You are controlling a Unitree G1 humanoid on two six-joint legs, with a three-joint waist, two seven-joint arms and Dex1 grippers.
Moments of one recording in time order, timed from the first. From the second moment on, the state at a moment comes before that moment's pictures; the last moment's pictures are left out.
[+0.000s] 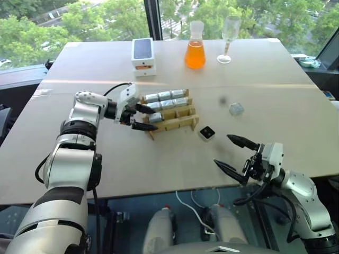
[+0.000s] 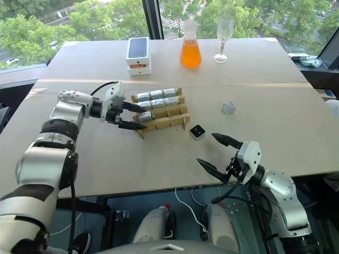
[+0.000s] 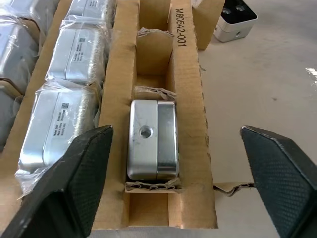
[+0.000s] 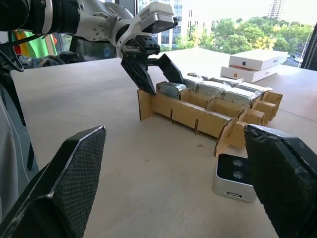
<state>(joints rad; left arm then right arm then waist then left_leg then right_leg) -1.08 0.65 -0.10 1.17 0.01 -0.07 -1.57 0.09 -0.43 0.05 -0.33 0.47 -0.05 0.89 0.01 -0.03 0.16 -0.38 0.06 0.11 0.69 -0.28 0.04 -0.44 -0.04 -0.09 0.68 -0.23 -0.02</state>
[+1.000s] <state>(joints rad) 0.02 0.75 0.34 -0.42 -0.60 0.61 -1.12 -0.28 -0.27 0.23 -0.07 0.10 0.40 0.47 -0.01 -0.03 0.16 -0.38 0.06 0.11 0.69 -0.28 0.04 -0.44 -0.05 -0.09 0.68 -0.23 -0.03</state>
